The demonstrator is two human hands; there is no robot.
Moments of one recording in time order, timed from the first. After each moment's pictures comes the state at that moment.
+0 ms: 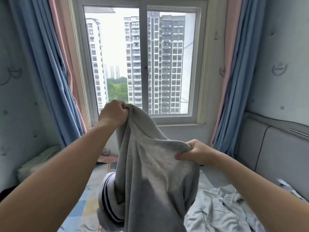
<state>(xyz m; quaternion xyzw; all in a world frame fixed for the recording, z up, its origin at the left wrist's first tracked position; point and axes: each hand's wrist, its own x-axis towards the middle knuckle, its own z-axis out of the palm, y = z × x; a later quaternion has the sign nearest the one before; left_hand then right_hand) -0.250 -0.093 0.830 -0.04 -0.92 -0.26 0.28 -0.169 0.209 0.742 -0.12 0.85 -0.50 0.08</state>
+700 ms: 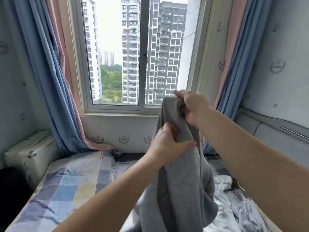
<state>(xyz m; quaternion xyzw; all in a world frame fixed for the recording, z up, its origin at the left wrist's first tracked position) -0.150 0.031 0.732 -0.17 -0.86 -0.48 0.08 -0.198 0.136 0.835 0.07 0.66 -0.73 -0.12</state>
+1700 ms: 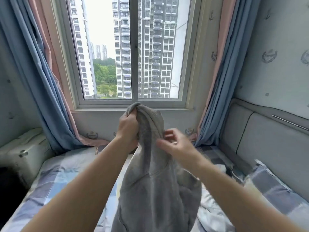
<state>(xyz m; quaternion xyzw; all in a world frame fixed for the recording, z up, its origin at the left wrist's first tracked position) -0.206 -0.004 0.730 -0.04 -0.50 -0.86 0.07 -0.130 0.162 0.700 -0.08 0.83 -0.54 -0.08</state>
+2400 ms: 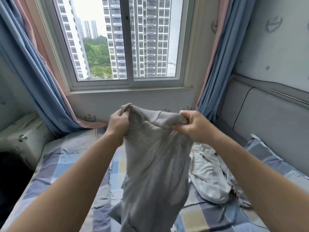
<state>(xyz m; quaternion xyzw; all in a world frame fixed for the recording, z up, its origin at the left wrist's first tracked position) -0.211 -0.031 0.659 0.00 -0.67 -0.74 0.04 -0.119 0.211 0.697 -0.11 0.90 -0.41 -0.08</state>
